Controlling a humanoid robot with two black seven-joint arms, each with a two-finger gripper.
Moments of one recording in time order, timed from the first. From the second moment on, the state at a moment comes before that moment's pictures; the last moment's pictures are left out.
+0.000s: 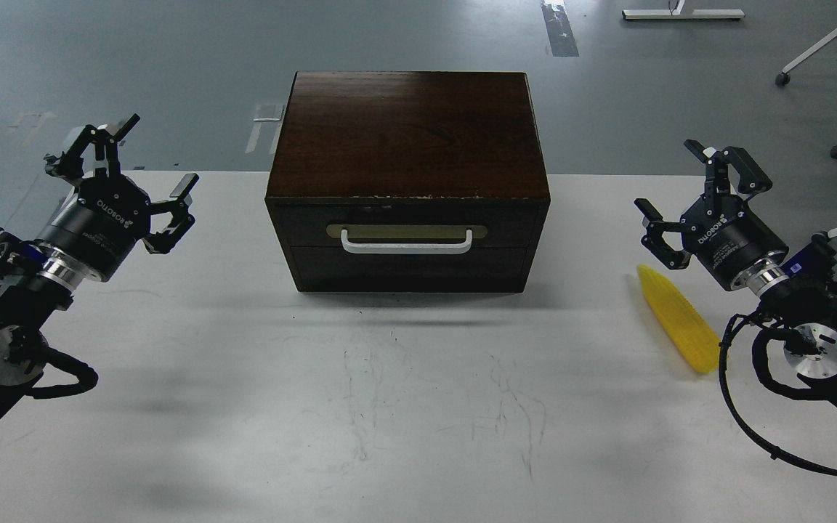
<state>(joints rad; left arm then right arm) -0.39 0.68 -0.86 -1.20 0.12 -0.36 -0.42 0.63 -0.62 0.42 1.01 0.05 0.35 0.49</state>
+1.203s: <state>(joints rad) -0.60 0.87 -0.88 -1.39 0.55 -0.49 -0.49 0.69 -0.51 0.42 0.83 0.05 0.36 0.49</state>
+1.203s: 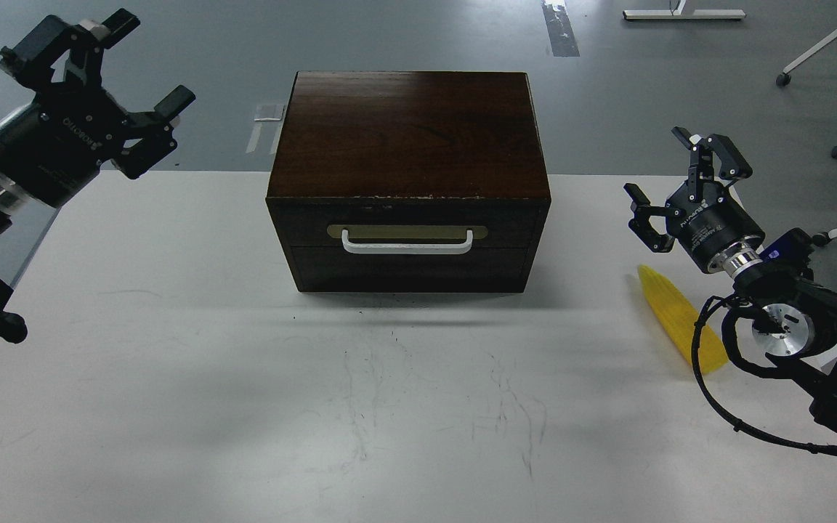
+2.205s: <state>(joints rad) -1.33 0.46 -0.20 -1.38 2.15 -0.49 -0.49 0.68 -0.52 0.36 0.78 0.04 0.47 0.49</state>
